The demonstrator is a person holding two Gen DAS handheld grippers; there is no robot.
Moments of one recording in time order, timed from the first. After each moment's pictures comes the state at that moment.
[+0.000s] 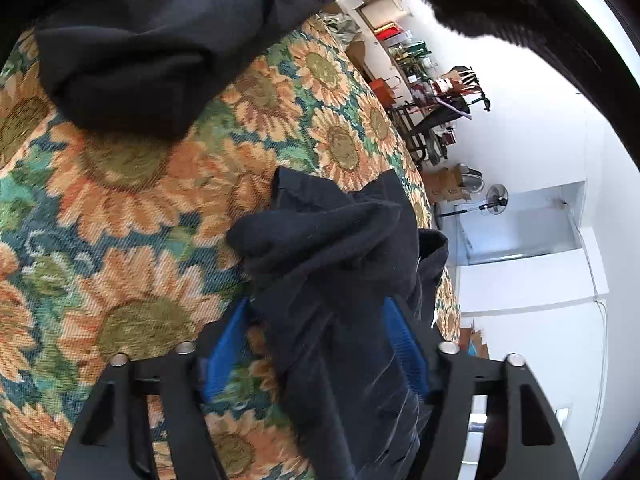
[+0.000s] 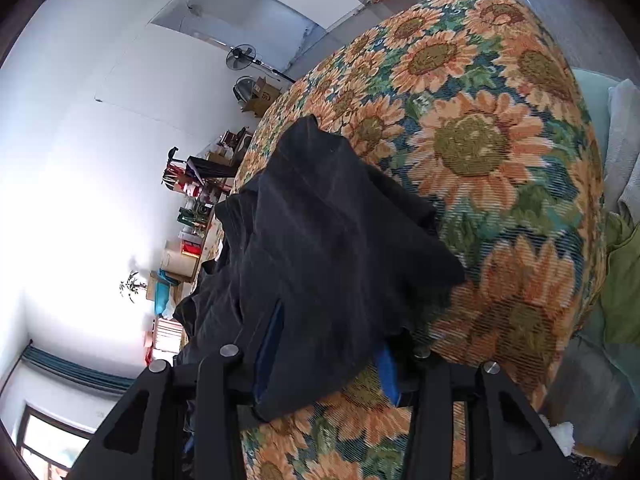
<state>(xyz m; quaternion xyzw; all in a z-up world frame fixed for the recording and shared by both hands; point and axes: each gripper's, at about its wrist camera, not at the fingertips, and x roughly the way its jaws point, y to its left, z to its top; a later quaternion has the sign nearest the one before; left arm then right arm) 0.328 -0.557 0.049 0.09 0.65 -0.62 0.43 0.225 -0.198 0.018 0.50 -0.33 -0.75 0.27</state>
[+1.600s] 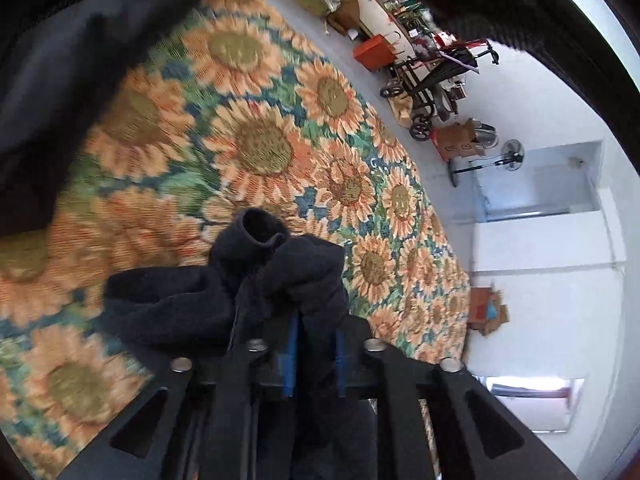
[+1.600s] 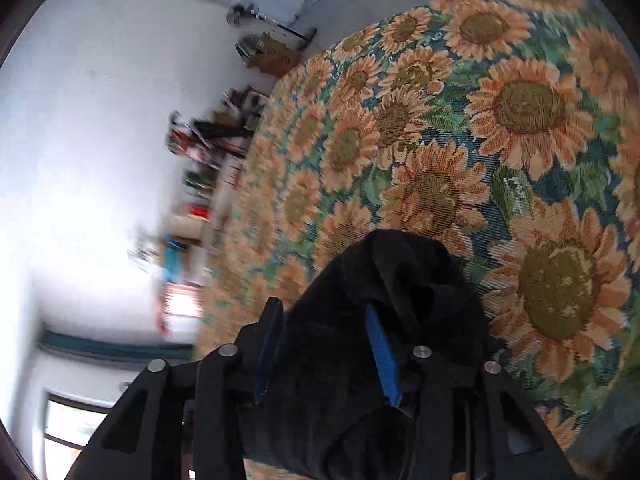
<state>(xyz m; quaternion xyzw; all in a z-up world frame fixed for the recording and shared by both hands) 0.298 -0.630 0.081 0.18 0.66 -0.63 0.37 0.123 -0.208 0.039 0.56 -0.34 -0.69 0.33</state>
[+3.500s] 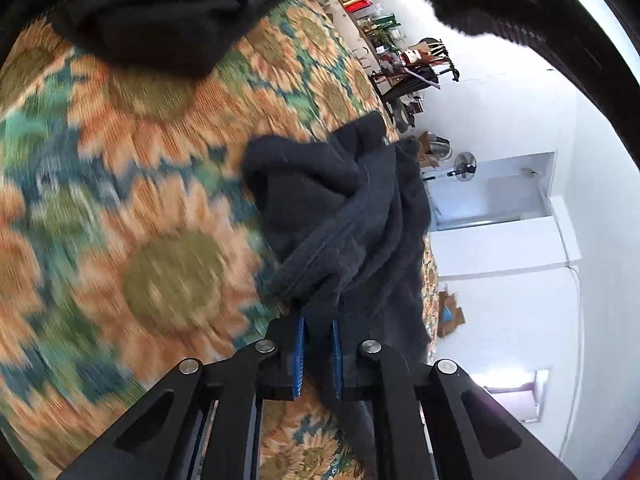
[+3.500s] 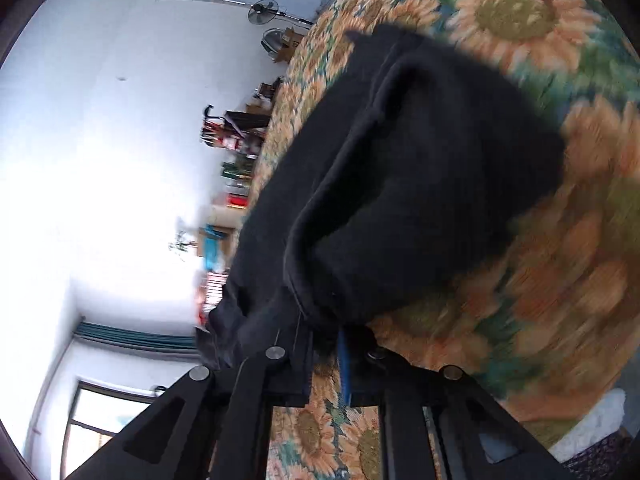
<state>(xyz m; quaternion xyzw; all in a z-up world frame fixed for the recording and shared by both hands) 0.420 -0.525 0.048 0.11 0.66 -0.67 0.32 0.221 -0.202 0.002 0.54 -0.35 -0.66 0.38</state>
